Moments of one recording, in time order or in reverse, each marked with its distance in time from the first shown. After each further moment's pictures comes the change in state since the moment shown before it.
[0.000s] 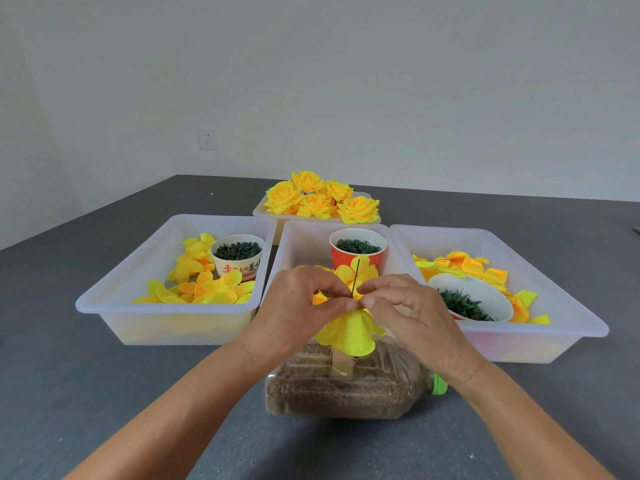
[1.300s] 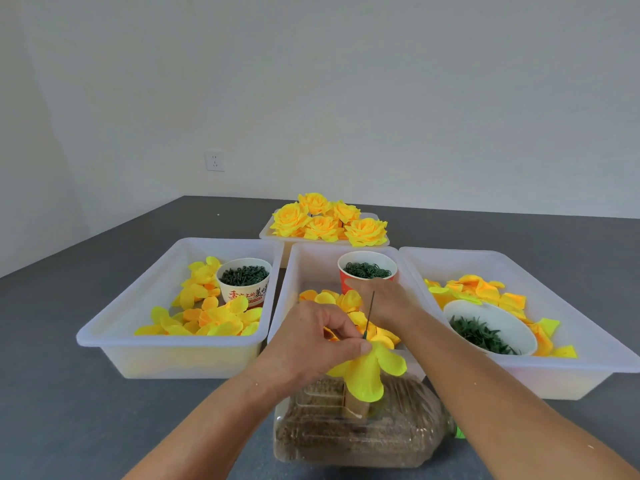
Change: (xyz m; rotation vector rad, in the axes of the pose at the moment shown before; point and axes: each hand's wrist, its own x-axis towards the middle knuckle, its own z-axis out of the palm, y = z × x) left_hand 0.007 -0.004 -0.002 -0.215 -0.207 -0.208; right_hand 0.119 0.089 0.045 -0.870 -0.319 0.098
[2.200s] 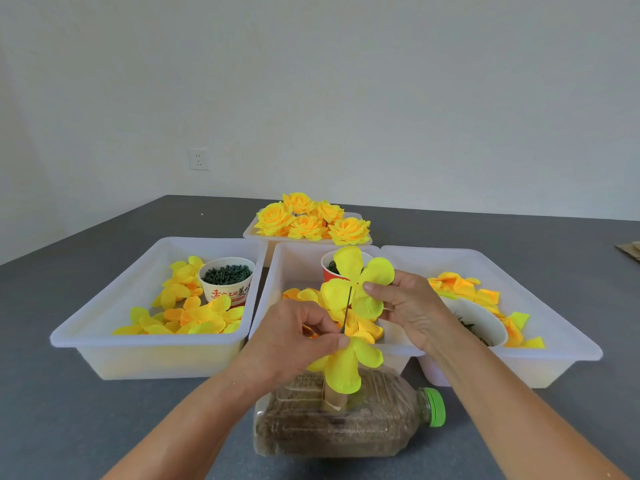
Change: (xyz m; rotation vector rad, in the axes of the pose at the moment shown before) left_hand -0.002 -0.002 0.001 0.008 0.025 0.022; right_hand -0.074 0.006 -0.048 1.575 0.131 0.331
